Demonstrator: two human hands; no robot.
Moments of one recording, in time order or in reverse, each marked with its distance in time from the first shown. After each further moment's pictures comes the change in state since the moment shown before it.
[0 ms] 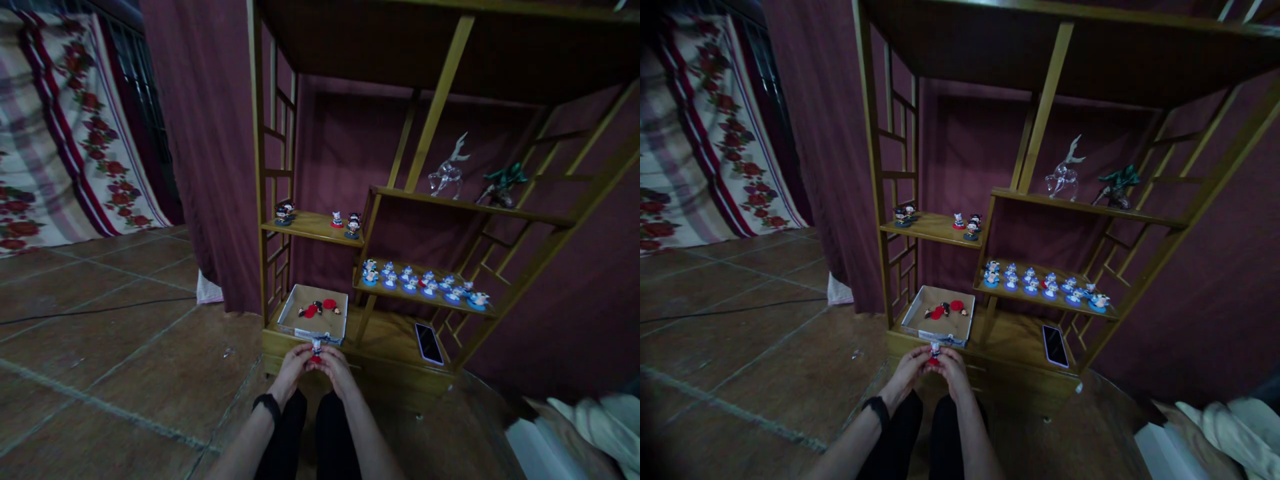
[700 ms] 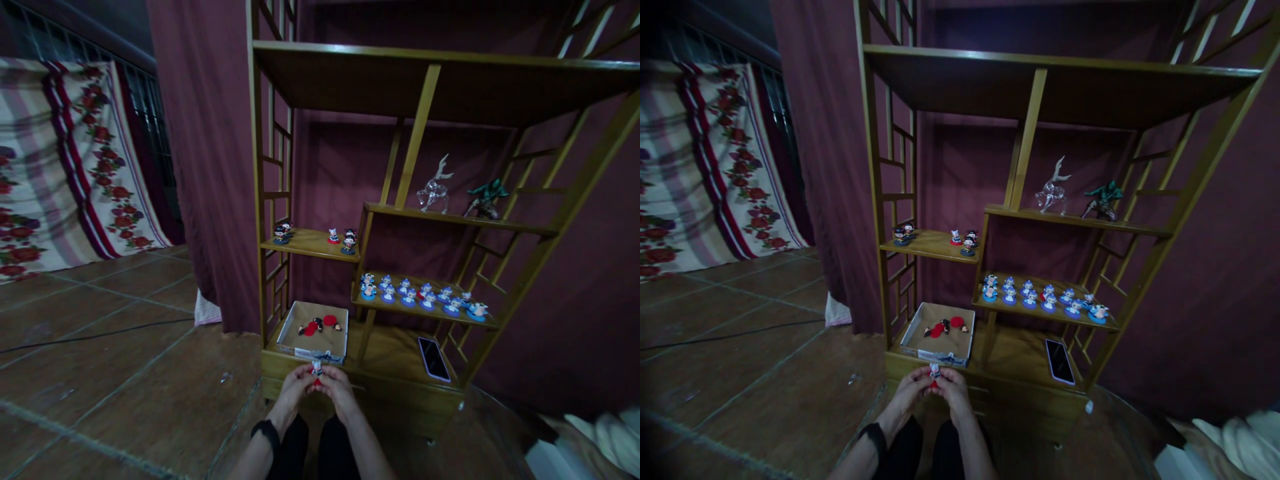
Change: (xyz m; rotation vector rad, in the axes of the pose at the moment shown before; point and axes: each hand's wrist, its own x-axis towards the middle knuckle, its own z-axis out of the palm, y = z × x) left_hand 0.002 -0.002 -0.001 -0.005 -0.039 -0.013; right_hand 0.005 0.007 -0.004 -0.026 -0.067 -0.034
